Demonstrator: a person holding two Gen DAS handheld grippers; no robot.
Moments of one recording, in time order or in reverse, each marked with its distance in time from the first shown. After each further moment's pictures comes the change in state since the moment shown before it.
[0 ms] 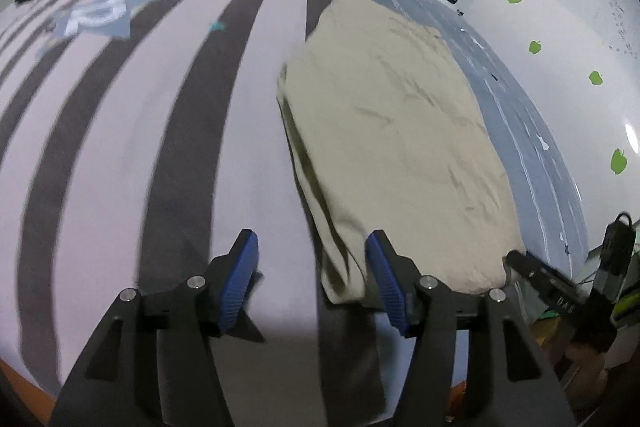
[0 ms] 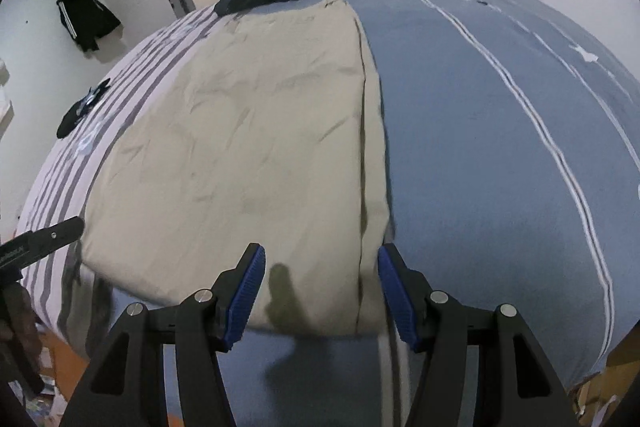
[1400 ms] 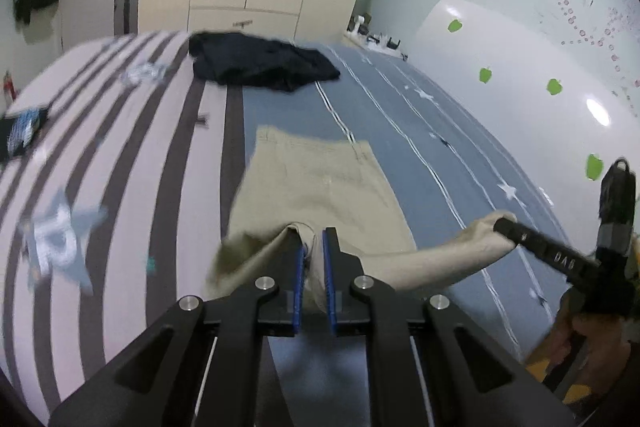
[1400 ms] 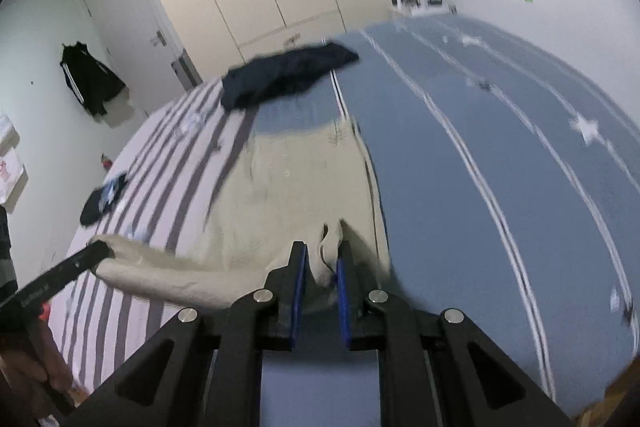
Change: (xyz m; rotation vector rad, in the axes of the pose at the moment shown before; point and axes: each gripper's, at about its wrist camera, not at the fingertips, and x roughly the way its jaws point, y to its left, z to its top) left arm -0.059 -0.114 0.184 0.268 -0.237 -0.034; right arm -0.067 -0.005 0.179 0.083 -0.186 0.058
